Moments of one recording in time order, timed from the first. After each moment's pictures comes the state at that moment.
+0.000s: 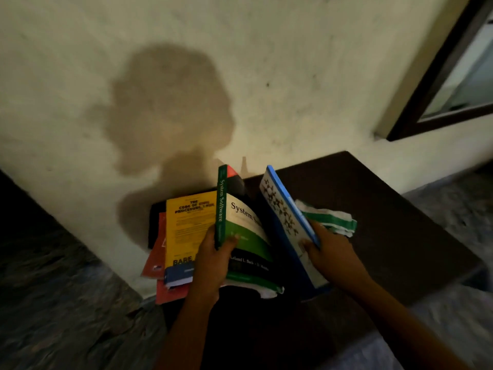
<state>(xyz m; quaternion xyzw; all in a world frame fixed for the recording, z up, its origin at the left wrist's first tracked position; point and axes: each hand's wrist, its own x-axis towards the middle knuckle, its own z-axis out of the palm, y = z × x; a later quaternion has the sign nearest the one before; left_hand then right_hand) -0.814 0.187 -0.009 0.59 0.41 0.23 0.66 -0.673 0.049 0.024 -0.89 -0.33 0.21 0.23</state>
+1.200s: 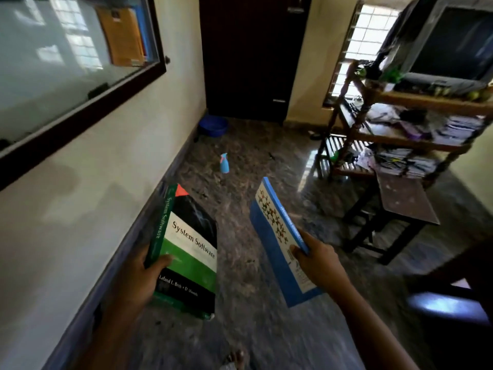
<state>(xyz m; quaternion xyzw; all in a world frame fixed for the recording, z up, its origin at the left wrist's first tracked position) -0.119 -0.365 -0.023 0.80 0.11 -0.05 0.59 -0.162 -0.647 -0.009 -0.93 0.21 0.08 0.31</state>
